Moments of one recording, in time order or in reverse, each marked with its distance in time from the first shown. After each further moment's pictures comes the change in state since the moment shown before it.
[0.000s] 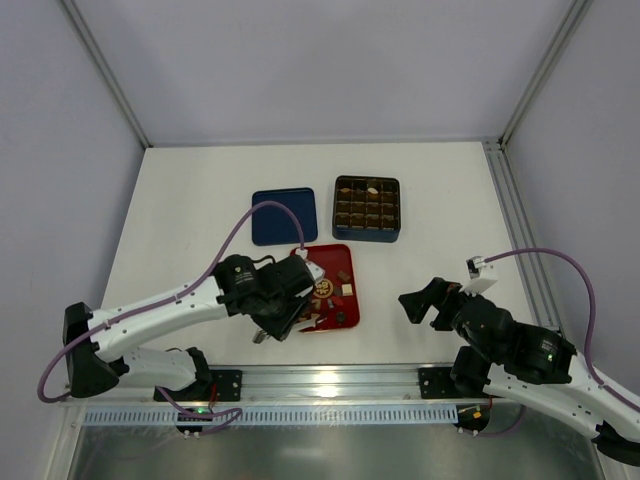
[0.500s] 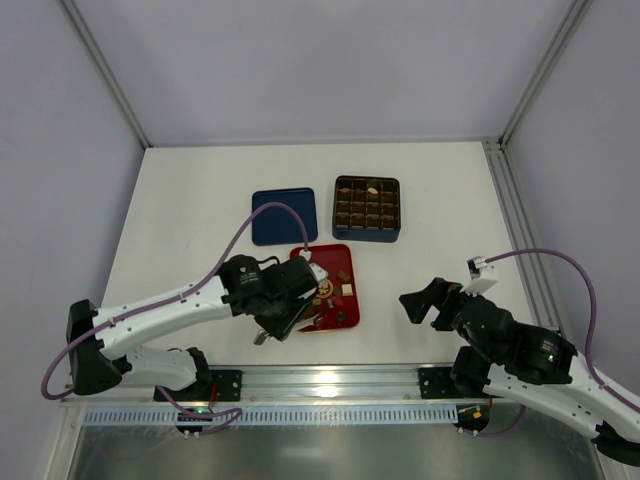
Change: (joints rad) left arm -0.013 0.024 0.009 0.000 -0.001 0.006; right arm 0.000 -0.006 0.000 -0.005 0.003 0.000
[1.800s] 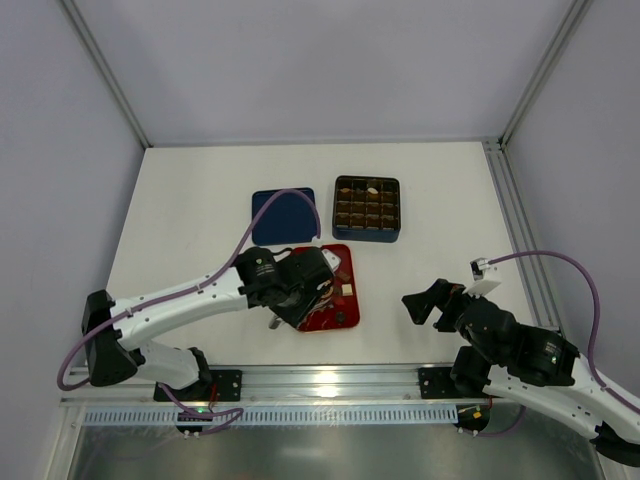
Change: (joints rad) left arm -0.002 0.106 0.097 0.052 -0.119 0.014; right arm 0.000 -0.023 0.000 -0.029 0.011 0.003
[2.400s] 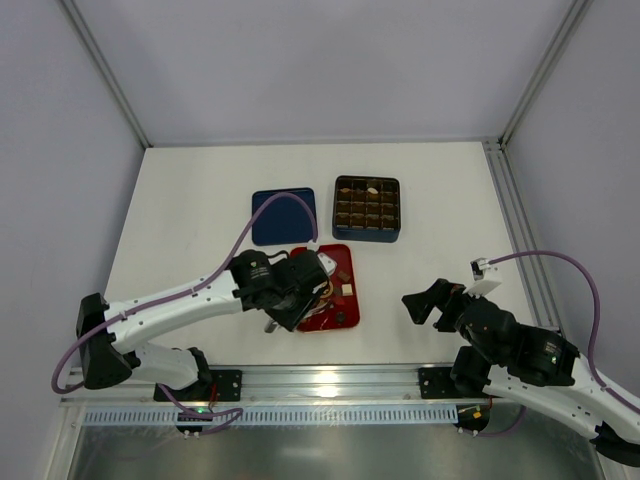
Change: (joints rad) left arm 0.000 -0.038 -0.033 -0.009 0.027 0.000; right arm 0.000 0.000 0.000 0.000 0.000 0.008
